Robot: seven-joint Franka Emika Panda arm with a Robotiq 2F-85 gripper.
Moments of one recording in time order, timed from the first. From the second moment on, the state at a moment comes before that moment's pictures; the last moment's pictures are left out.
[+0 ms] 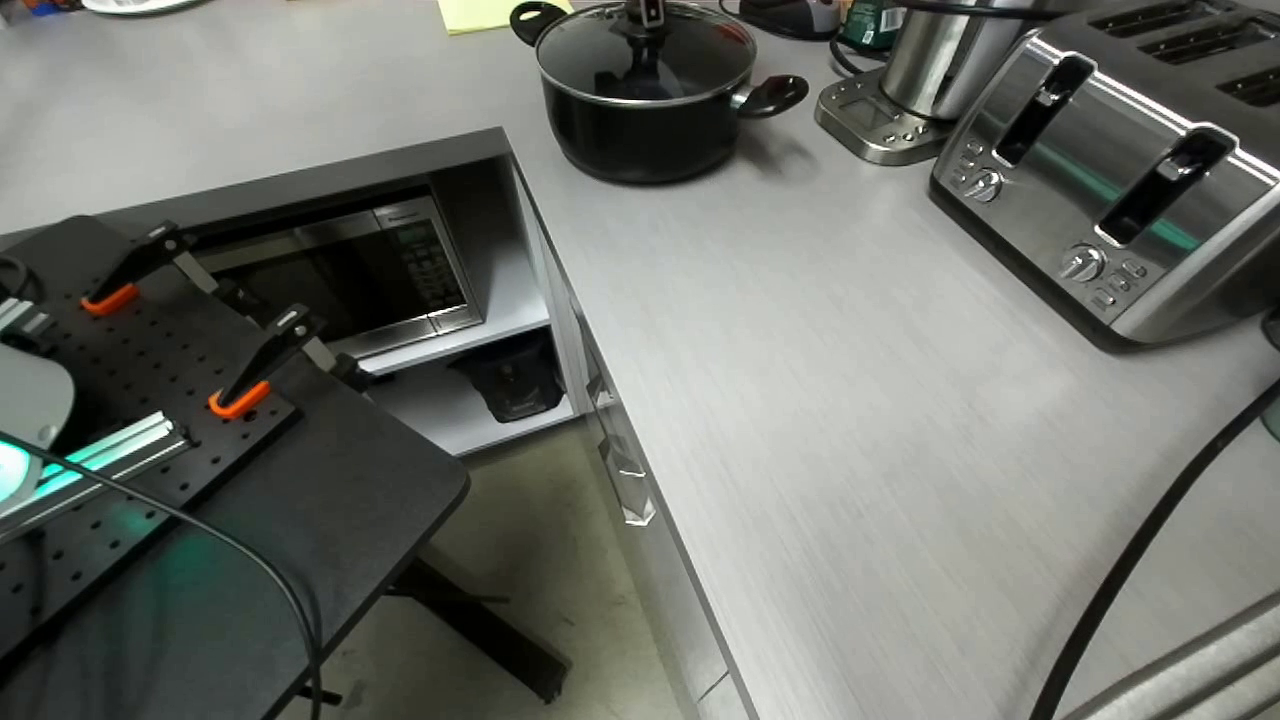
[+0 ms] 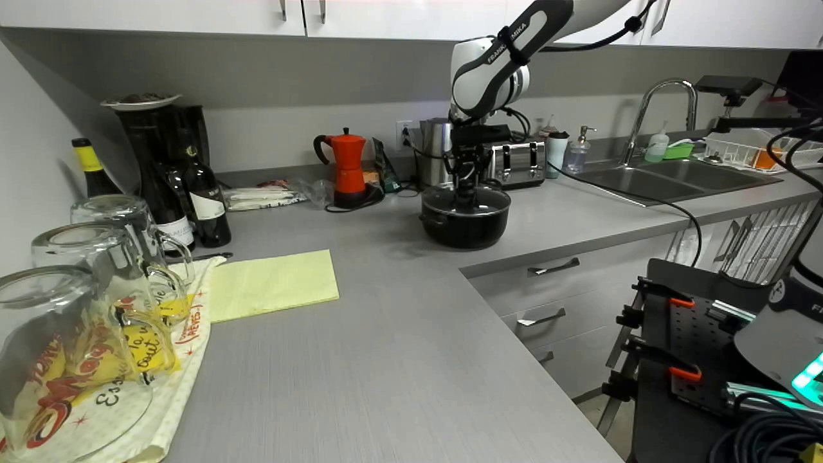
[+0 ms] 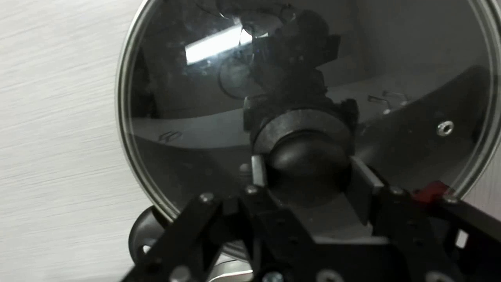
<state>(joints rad) -0.04 0.56 -0.24 -1.73 -0.03 2.35 0.67</state>
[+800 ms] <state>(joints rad) -0.04 0.50 -0.24 -1.77 -0.03 2.38 0.65</state>
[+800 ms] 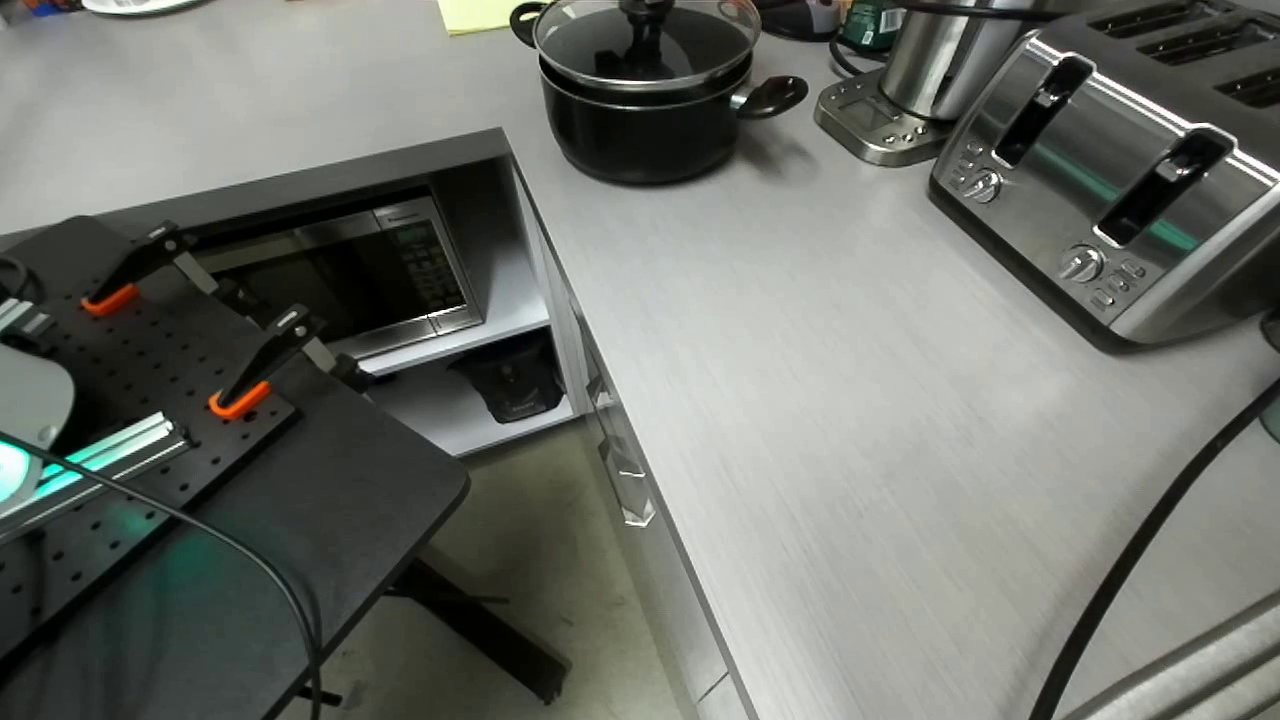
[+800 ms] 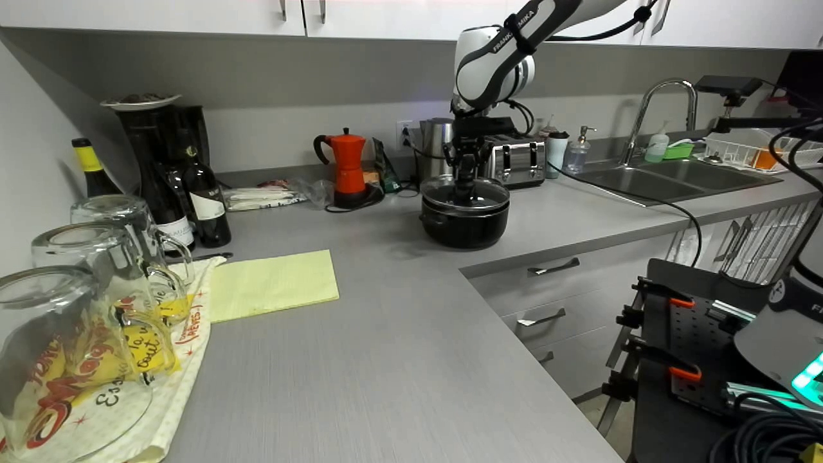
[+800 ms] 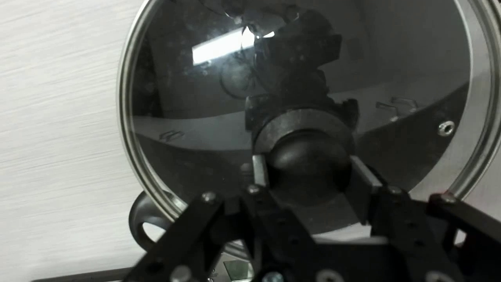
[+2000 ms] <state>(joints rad) -0.15 0.23 -0.29 -2.17 -0.02 2.56 0.58</state>
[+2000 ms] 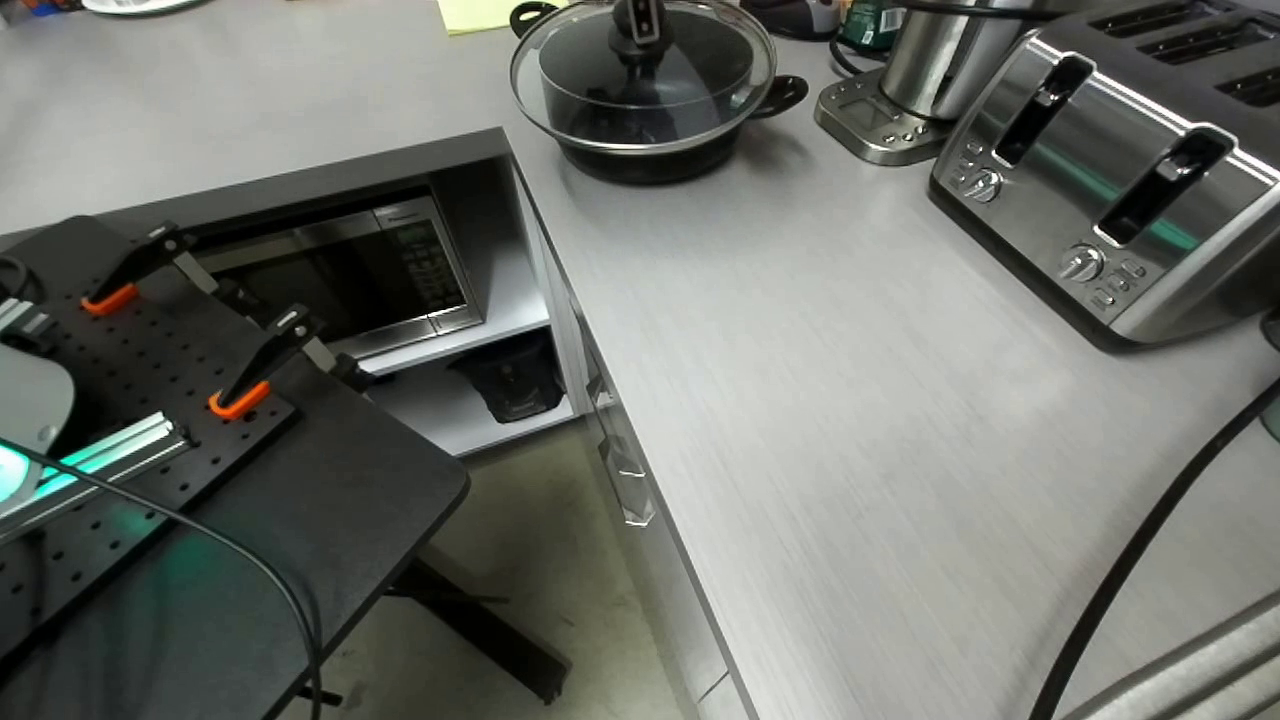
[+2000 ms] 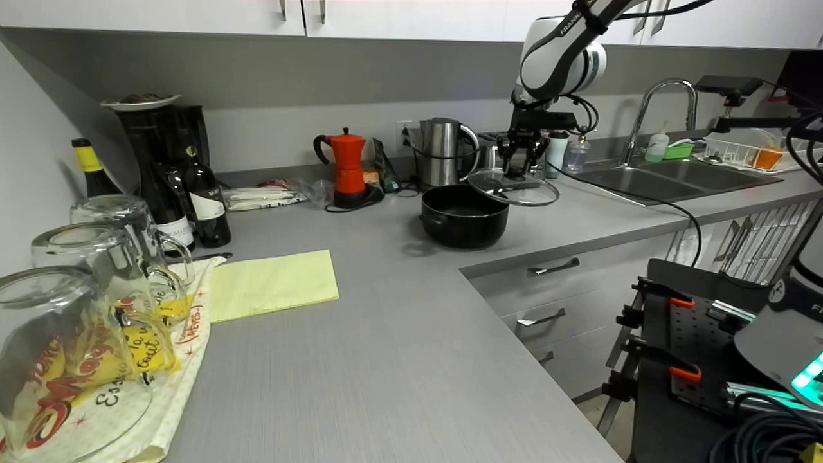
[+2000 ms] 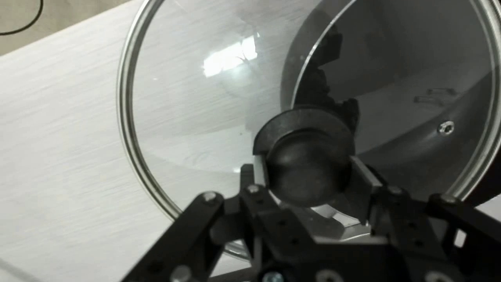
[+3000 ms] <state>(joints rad) -0.30 0.24 -0.38 -2.30 0.16 2.57 0.58</state>
